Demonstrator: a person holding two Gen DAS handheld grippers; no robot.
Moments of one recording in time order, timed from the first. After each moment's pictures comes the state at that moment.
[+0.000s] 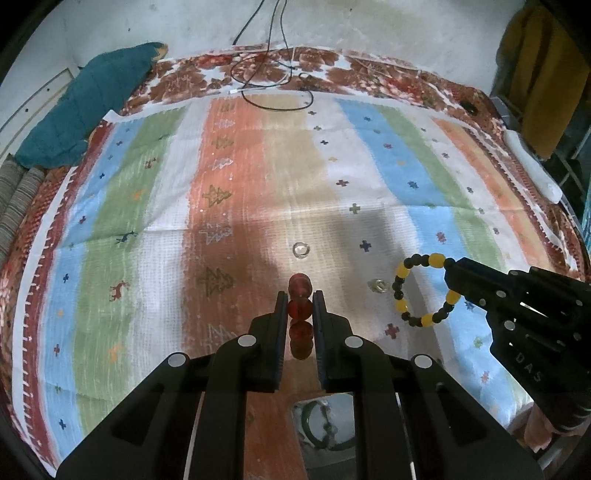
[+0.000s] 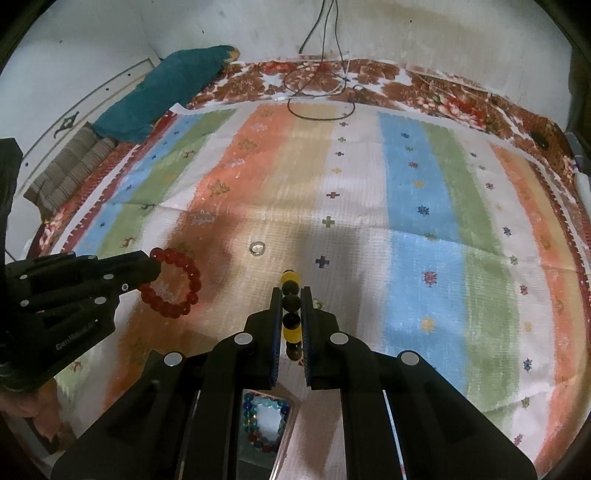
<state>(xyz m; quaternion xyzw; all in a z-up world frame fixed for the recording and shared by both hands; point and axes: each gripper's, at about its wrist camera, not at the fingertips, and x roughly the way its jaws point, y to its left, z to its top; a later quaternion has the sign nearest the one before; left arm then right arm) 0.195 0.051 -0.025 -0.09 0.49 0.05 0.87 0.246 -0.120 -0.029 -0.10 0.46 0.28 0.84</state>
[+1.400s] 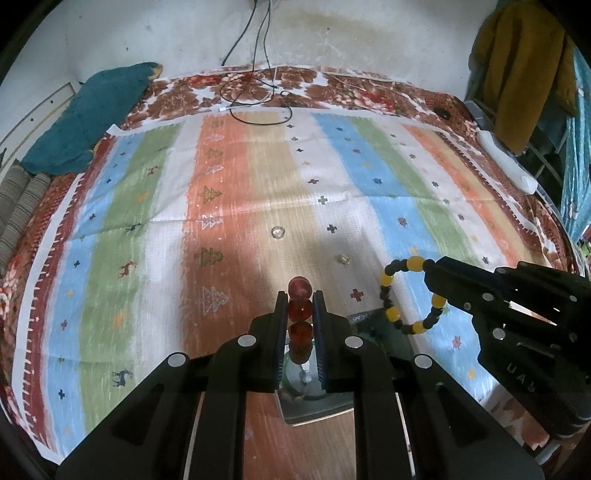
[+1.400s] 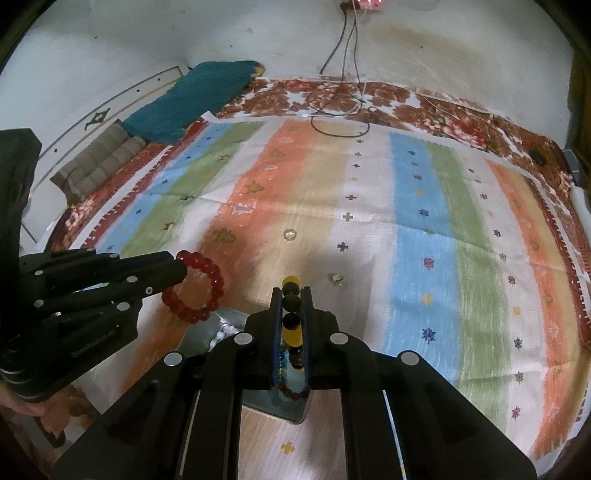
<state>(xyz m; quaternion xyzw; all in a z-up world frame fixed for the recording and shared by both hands) 0.127 0.022 0.003 -0.08 0.46 0.03 0.89 0.172 -0.140 0.001 -0.11 0.43 0.31 0.84</state>
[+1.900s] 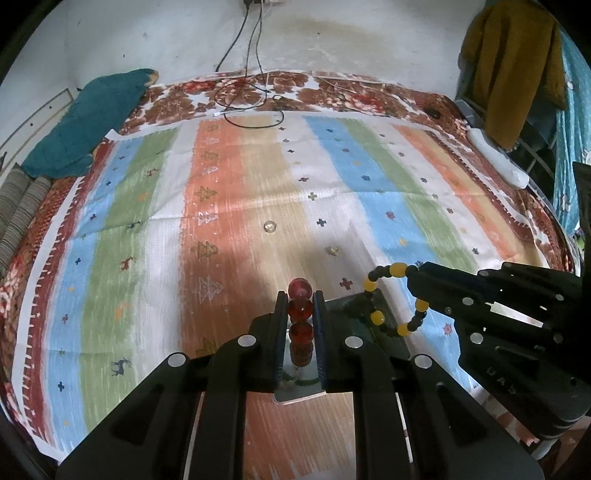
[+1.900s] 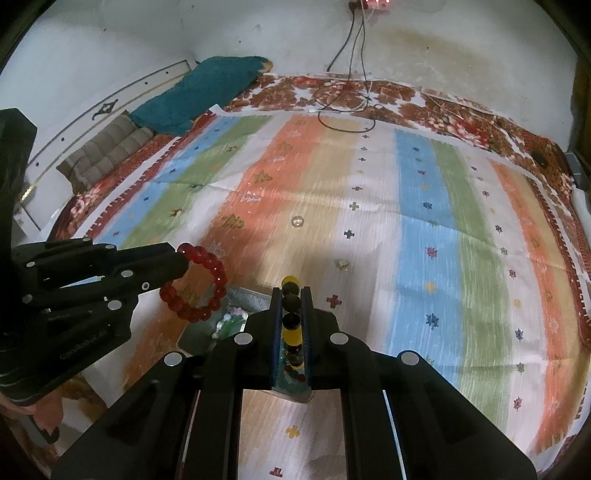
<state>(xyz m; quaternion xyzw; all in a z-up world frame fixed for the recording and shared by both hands) 0.103 0.011 0.007 -0.07 0.45 0.02 0.89 0.152 -0.145 -0.003 -0.12 0.43 0.32 0.84</state>
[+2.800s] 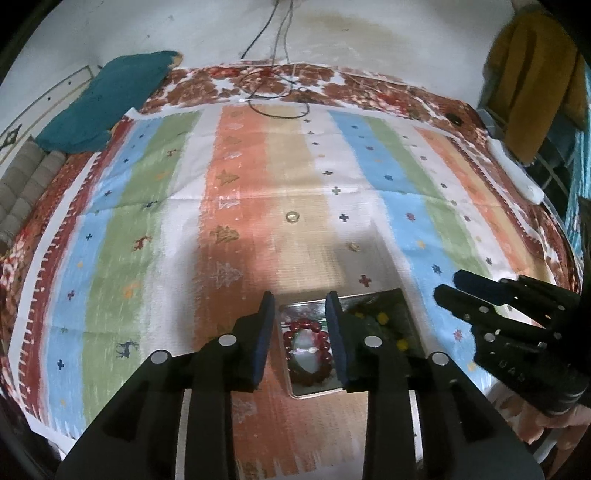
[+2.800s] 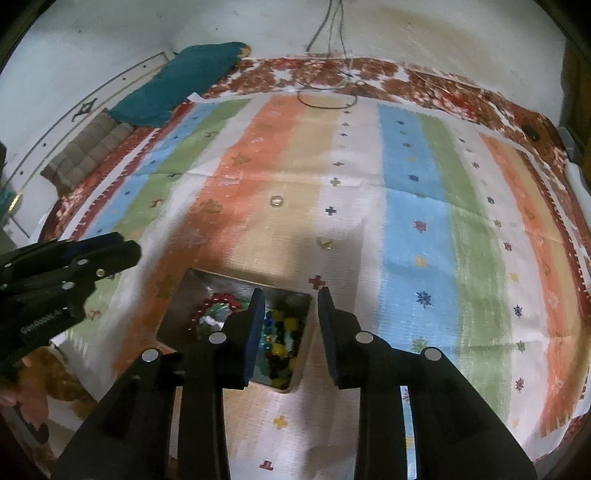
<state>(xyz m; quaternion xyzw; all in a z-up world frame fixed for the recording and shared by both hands) 0.098 0.027 0.000 -0.10 0.46 0.05 0.88 0.170 -0.158 -0.021 -0.11 0.47 0.28 0.83</state>
